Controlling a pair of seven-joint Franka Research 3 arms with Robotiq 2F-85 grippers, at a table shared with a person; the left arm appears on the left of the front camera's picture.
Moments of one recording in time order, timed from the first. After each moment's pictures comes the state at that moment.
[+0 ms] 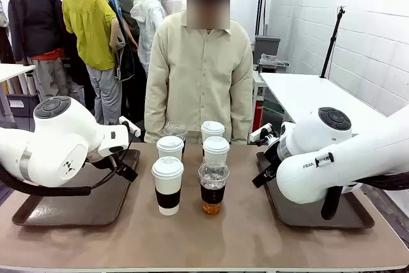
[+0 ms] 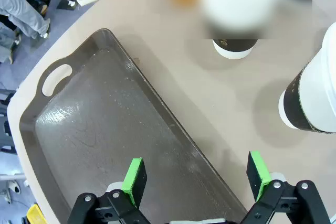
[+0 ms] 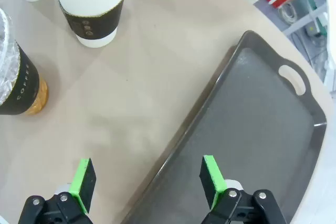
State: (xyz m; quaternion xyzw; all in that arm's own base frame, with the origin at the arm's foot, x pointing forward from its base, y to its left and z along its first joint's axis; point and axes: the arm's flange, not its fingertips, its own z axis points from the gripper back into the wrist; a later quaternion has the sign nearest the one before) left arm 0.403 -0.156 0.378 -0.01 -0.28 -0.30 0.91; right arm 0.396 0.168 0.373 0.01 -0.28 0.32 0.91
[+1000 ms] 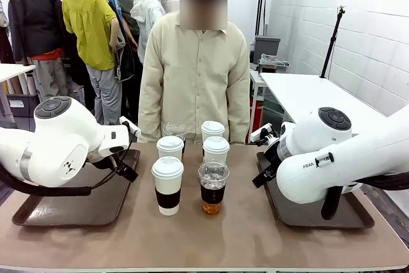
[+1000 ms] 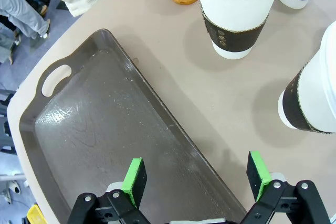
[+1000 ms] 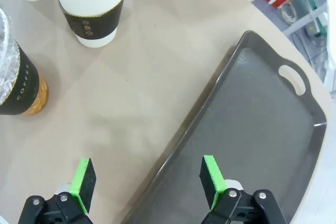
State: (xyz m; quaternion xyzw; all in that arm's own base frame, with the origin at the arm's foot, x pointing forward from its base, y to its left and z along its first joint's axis) left arm 0.402 -0.157 0.378 -0.01 -0.28 -0.30 0.91; right arm 0.396 0.168 0.373 0.01 -0.28 0.32 0.91
